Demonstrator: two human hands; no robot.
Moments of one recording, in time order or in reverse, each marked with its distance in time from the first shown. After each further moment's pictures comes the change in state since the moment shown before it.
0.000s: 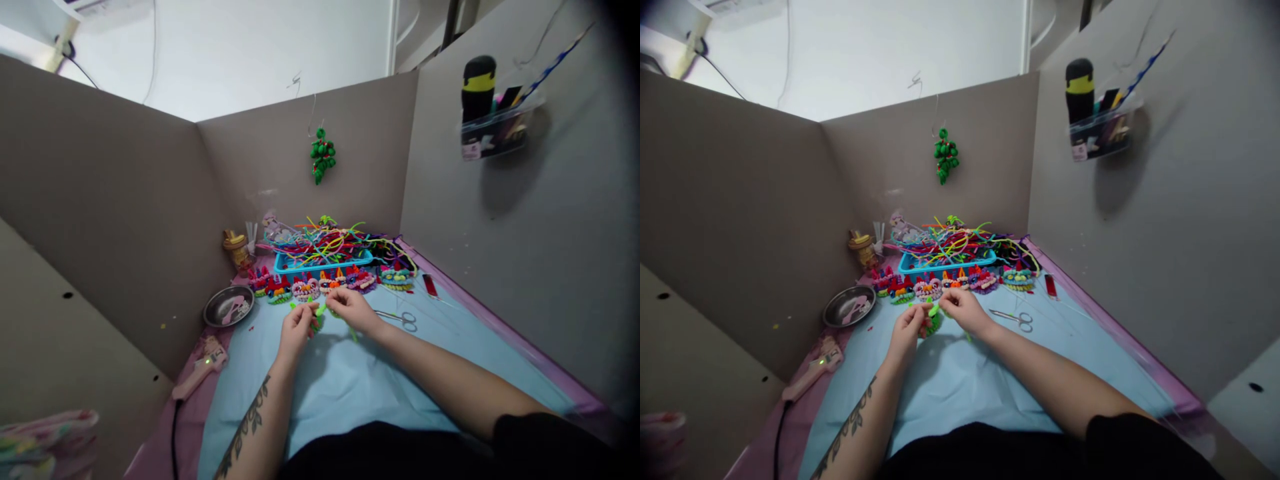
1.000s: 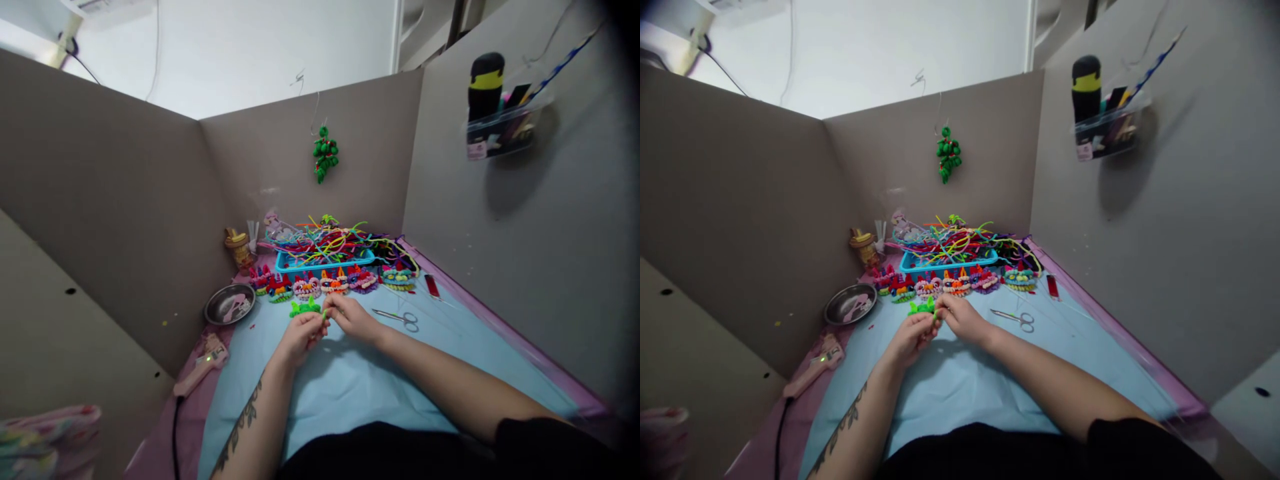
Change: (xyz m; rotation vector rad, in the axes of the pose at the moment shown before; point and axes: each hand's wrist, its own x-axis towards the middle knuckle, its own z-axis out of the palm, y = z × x) left_hand -0.006 0.010 -0.001 -0.201 -0.294 -0.334; right_hand -0.010 -0.015 0.001 -0.234 -0.148 -0.258
